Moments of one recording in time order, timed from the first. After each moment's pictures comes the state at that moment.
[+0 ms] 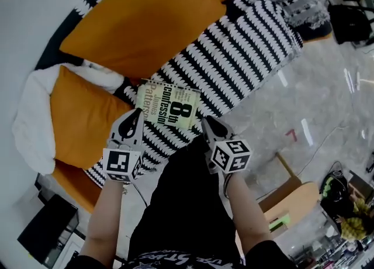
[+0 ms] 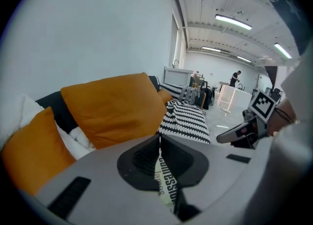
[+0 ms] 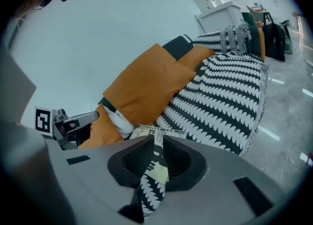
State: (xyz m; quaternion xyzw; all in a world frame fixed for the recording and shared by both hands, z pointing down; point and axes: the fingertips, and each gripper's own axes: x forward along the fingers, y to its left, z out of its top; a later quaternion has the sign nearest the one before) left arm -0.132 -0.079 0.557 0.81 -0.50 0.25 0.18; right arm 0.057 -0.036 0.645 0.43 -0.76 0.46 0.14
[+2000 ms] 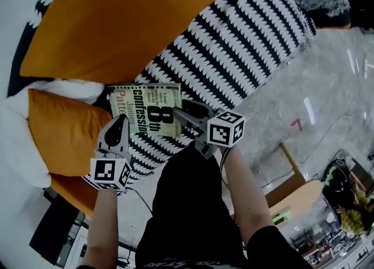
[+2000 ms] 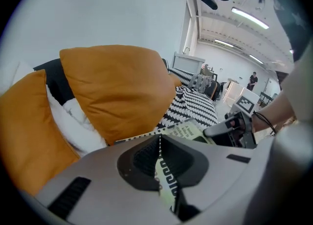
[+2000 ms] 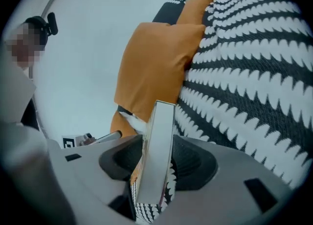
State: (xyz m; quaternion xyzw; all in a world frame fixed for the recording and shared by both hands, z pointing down) left arm -0.135 -0.101 0.640 0.77 -0.51 0.29 0.26; right arm 0.008 -0.095 0.718 0.23 -0.76 0.60 0.02
